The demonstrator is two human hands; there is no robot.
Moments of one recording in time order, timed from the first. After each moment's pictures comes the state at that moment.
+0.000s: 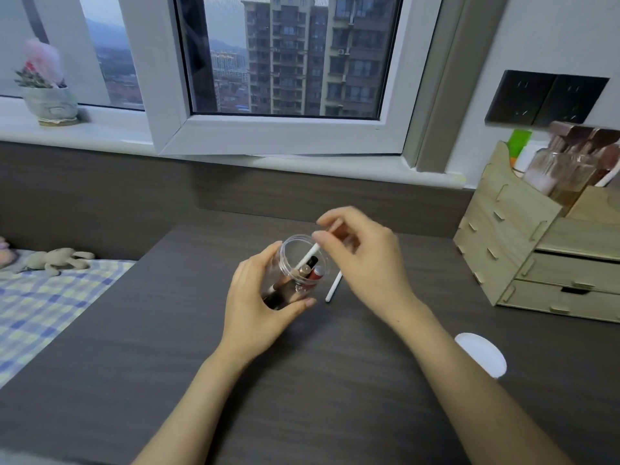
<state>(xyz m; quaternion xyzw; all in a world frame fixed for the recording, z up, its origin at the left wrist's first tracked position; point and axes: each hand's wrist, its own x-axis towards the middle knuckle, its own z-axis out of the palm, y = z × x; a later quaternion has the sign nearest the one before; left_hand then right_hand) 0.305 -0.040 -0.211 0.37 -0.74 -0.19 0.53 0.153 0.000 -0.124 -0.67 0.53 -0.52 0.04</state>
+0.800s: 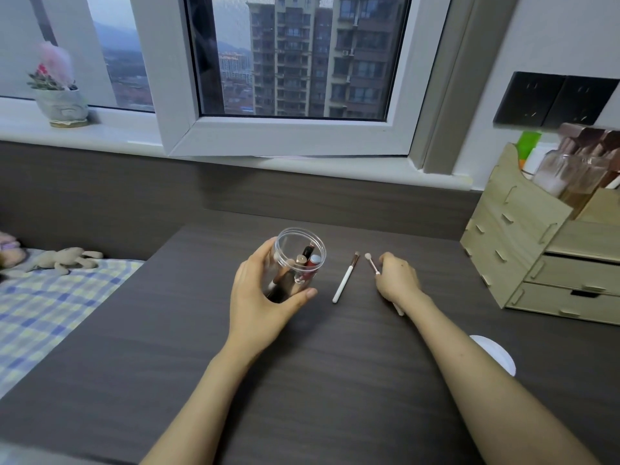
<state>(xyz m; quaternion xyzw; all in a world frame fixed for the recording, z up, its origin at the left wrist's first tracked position) 0.308 -0.046 -0.214 0.39 -0.69 -0.25 0.56 0.067 -0.076 -0.212 -0.51 0.84 -0.15 0.06</state>
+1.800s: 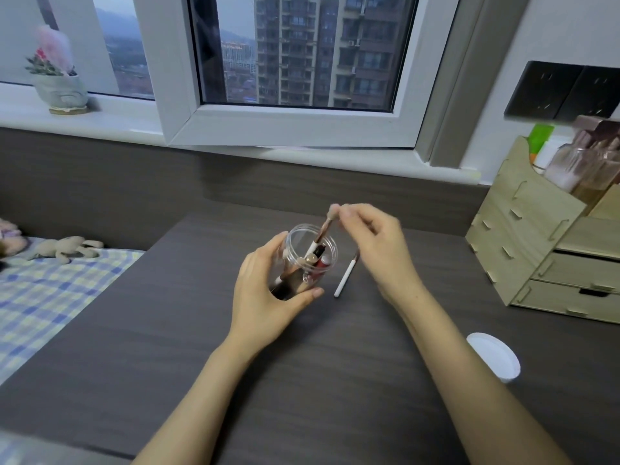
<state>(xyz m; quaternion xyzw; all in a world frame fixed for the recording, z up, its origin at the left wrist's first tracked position) 0.305 -0.043 -0.212 0.38 -0.72 -0.22 0.54 0.145 -0.028 -0.133 -0.61 0.51 -0.58 0.19</state>
